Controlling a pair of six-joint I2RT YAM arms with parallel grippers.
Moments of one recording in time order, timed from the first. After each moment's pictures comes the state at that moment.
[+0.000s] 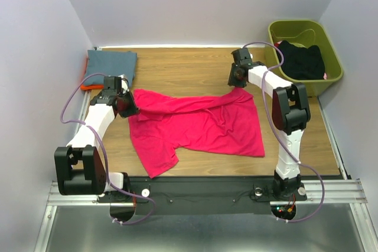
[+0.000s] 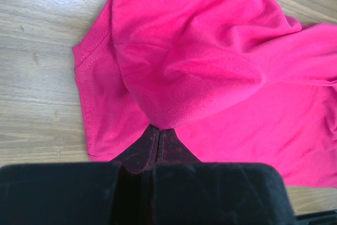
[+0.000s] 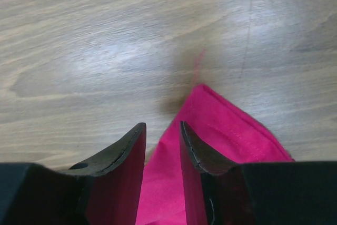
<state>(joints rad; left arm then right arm) -0.01 1.32 0.93 -0.57 0.16 -0.39 0.28 2.11 1.65 -0.49 0.17 0.47</state>
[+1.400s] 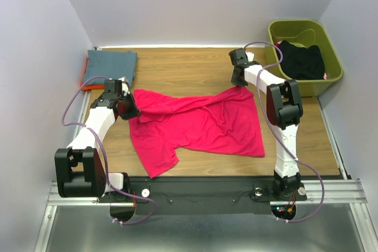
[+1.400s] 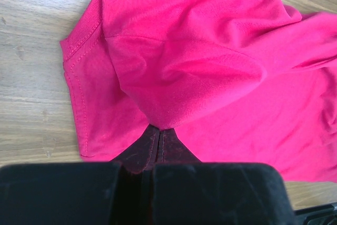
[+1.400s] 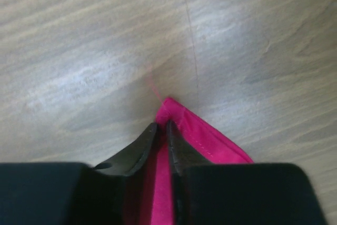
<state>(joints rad) -0.01 1.30 0.87 -0.53 0.20 -0.40 0.27 2.24 1.74 -0.51 0.37 0.50</state>
